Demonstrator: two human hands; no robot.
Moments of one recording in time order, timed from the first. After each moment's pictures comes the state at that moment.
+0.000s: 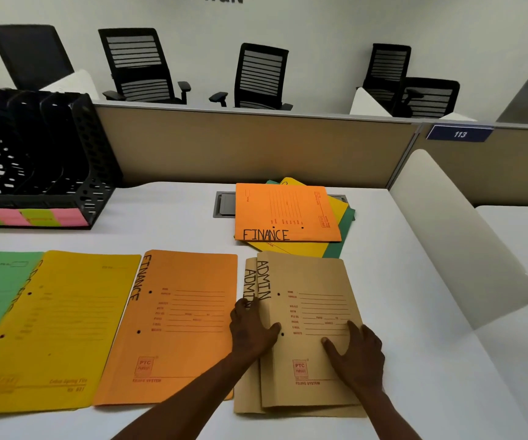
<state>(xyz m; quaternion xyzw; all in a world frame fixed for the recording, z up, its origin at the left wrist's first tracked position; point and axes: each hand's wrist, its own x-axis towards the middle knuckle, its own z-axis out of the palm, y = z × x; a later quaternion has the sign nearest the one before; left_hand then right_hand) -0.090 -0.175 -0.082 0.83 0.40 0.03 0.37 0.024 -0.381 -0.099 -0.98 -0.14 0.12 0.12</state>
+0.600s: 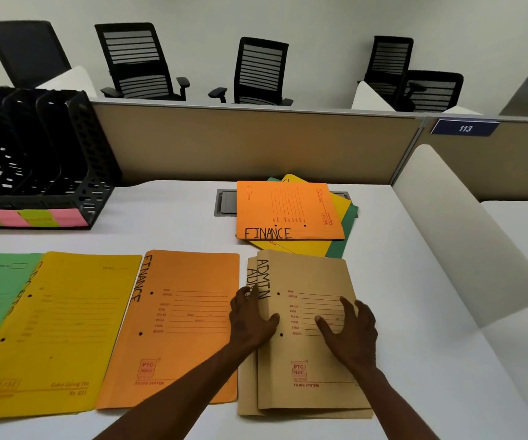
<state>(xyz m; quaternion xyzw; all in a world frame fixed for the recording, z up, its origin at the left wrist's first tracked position) -0.084 -0.152 -0.082 0.85 0.37 0.07 0.37 0.037 -0.345 -0.085 -0.96 -0.18 0.08 0.21</state>
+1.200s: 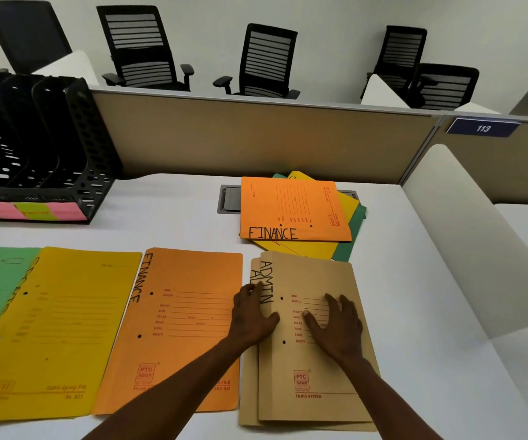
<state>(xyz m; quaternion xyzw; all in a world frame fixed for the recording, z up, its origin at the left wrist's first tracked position) -0.071 -0.128 -0.090 0.84 0.35 0.04 0.40 0.052 -0.304 -0.104 -0.95 -0.21 0.14 0.17</state>
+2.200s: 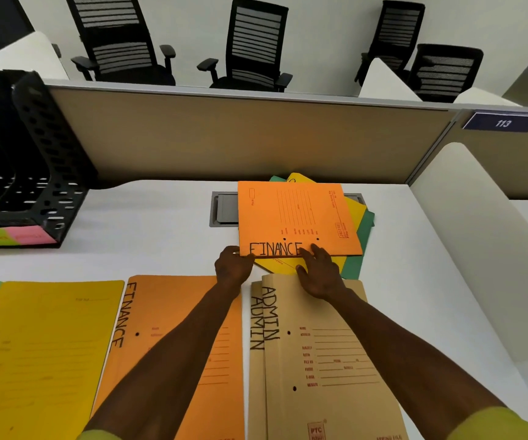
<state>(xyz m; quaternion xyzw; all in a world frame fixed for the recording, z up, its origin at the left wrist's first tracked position) 0.047 0.014 -0.070 0.65 0.51 0.12 0.56 0.177 -0.157 -0.077 -0.92 -0.35 0.16 0.07</state>
